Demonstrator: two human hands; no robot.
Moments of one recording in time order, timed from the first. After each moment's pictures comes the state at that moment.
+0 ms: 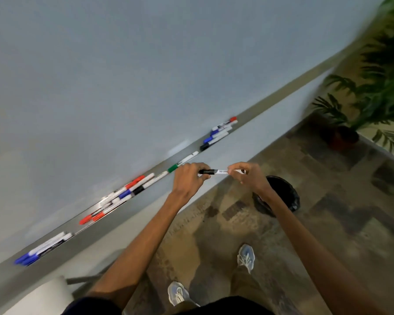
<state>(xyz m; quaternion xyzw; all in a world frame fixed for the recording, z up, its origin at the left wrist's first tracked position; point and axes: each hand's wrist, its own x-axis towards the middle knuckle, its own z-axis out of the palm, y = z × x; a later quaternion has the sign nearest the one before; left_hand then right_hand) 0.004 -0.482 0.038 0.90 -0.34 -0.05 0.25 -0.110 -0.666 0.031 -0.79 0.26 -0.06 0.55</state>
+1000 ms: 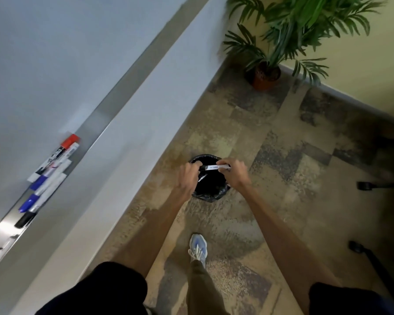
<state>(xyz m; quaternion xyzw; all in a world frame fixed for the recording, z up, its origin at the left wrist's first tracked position) -0.054 -0.917 -0.191 0.83 -0.51 -0.20 0.09 -0.195 -1.031 -0.198 -0.80 0.46 0.01 0.38</state>
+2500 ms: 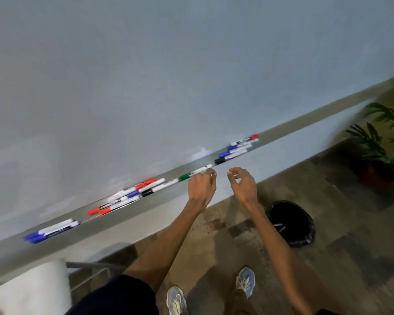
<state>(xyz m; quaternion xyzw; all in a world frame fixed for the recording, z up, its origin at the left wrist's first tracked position) 0.020 -0.523 0.000 0.95 -0.18 -0.02 0.24 -0.031 -0.660 -0.027 -0.85 0.26 -0.10 0.44</state>
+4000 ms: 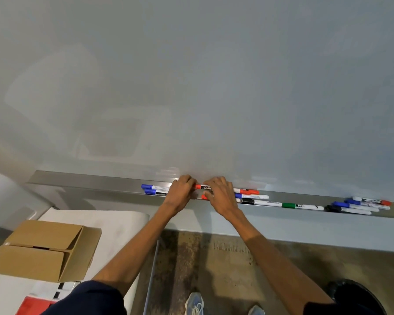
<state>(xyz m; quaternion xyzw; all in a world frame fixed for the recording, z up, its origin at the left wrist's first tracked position) 0.054 -0.127 -0.024 0.98 -0.08 0.01 0.18 0.074 -0.304 -0.036 -0.96 -0.21 0.00 0.20</state>
